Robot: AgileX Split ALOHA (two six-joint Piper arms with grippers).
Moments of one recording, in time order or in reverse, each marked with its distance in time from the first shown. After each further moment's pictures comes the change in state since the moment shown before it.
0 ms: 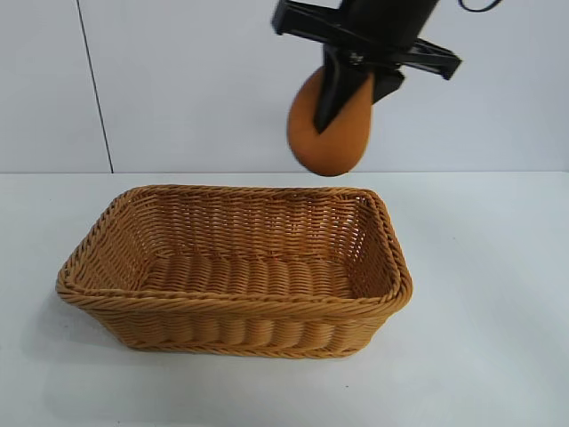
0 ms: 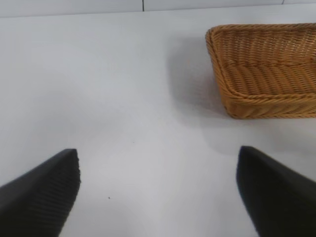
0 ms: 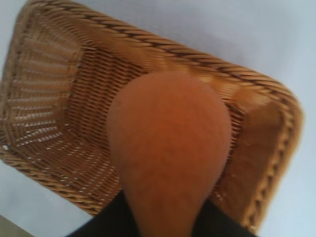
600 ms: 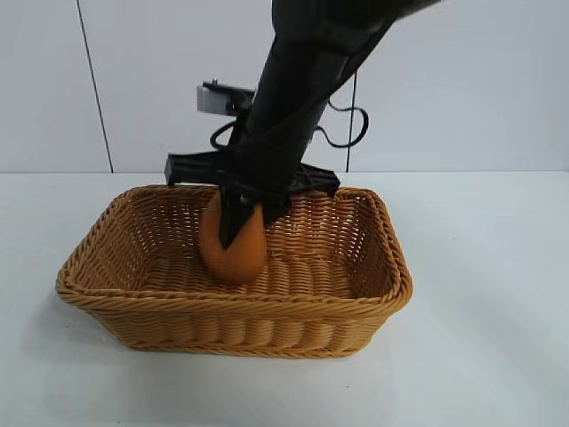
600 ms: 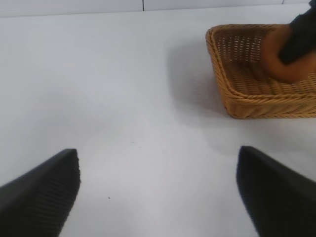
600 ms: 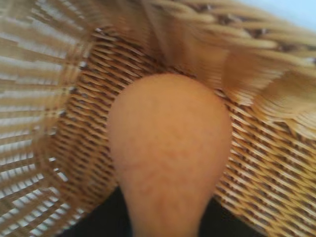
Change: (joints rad) left arm 0.000 0.000 0.000 0.000 0.000 0.000; right arm 0.003 0.196 -0.039 -0.023 -0.065 0.000
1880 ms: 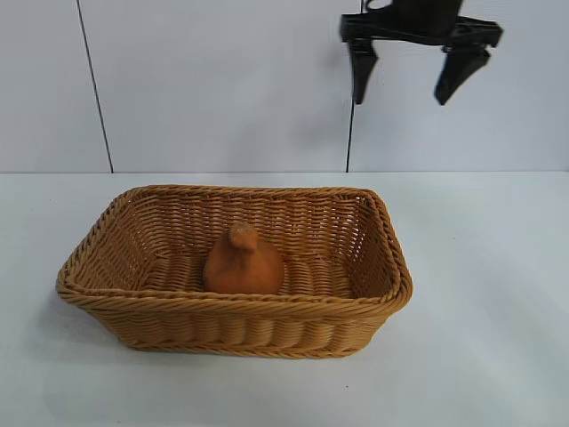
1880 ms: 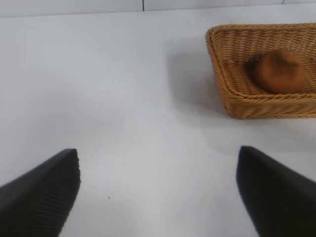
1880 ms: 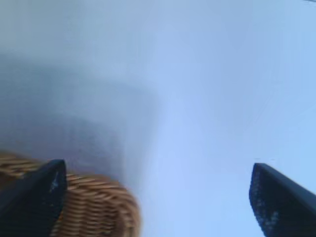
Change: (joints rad) left arm 0.000 0.000 0.000 0.000 0.000 0.000; right arm -0.606 -0.029 -0.421 -0.221 0.373 0.034
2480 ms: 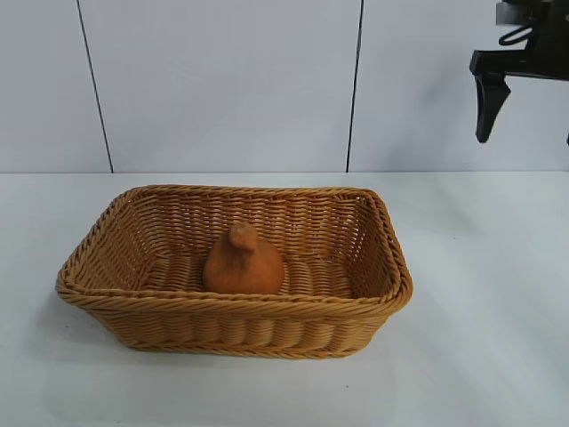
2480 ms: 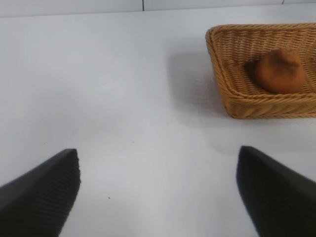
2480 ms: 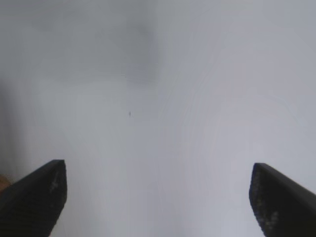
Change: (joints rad) left arm 0.000 0.000 0.000 0.001 0.000 0.000; right arm -0.028 -0.484 0.858 0.043 0.006 -0.093
